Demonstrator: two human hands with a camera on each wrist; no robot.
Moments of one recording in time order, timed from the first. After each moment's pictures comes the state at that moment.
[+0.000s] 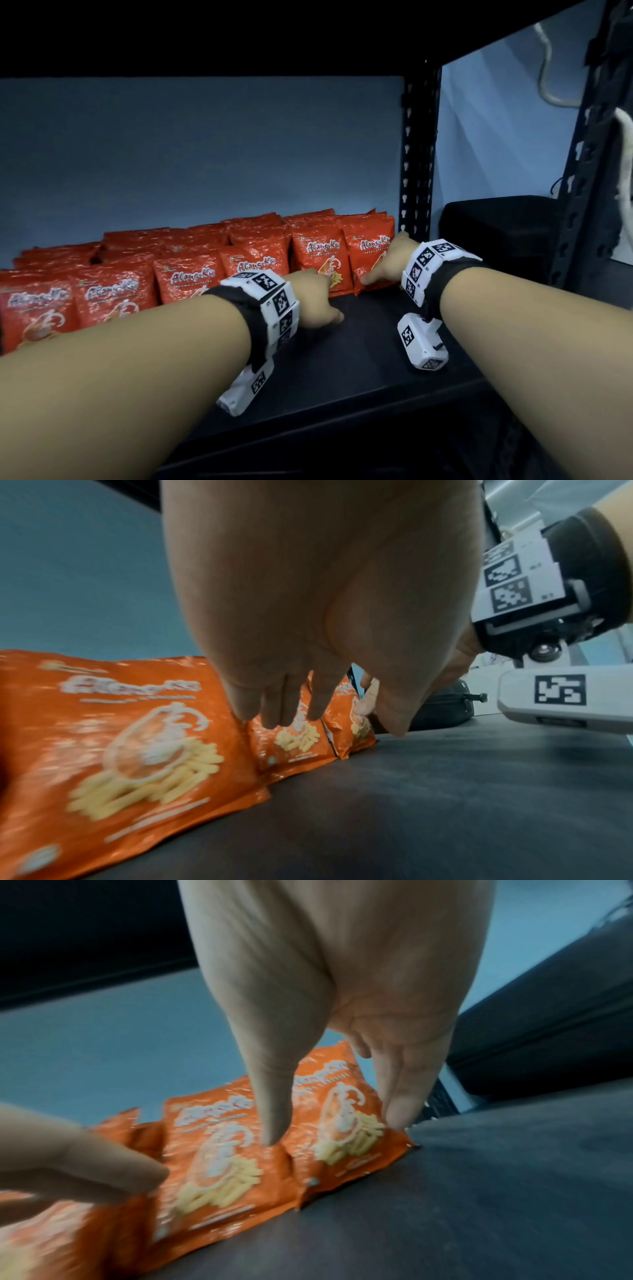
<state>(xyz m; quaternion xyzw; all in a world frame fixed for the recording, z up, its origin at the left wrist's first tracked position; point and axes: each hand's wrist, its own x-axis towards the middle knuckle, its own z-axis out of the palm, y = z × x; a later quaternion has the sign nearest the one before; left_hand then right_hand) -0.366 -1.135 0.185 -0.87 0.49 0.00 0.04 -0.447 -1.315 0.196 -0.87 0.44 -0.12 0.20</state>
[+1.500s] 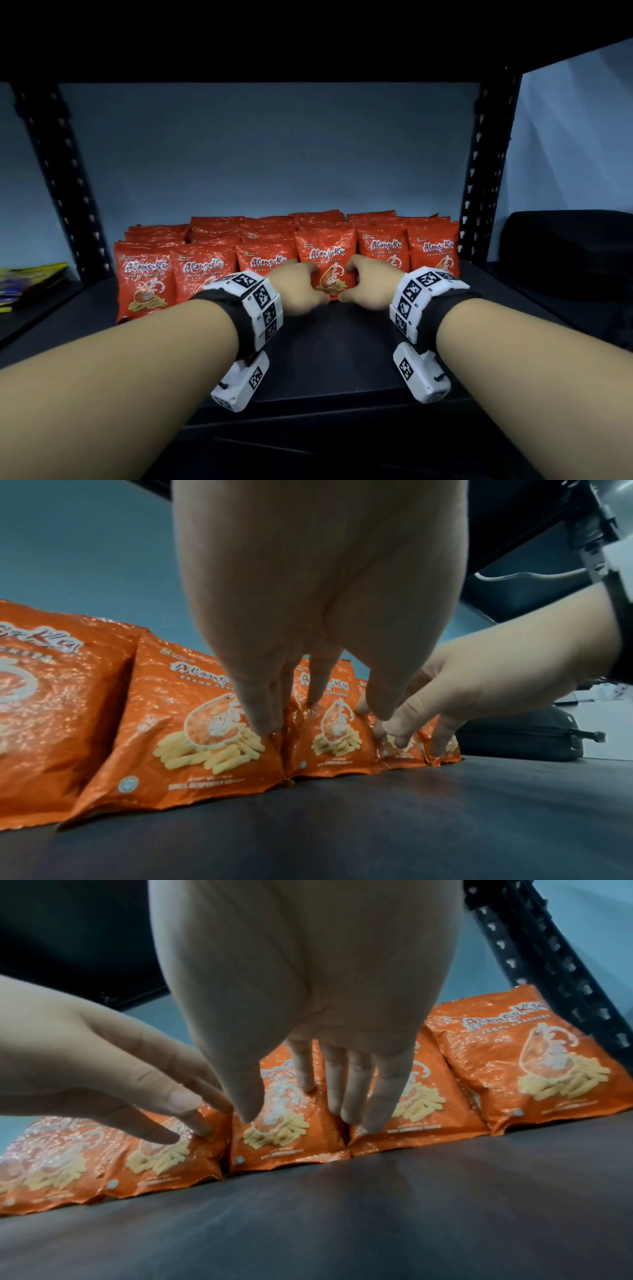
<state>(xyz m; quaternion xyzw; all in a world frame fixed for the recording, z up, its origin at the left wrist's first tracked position) -0.301 -1.030 0.182 -0.92 0.38 0.00 -0.12 -0.394 -1.185 0.179 -0.97 0.20 -0.07 0.15</state>
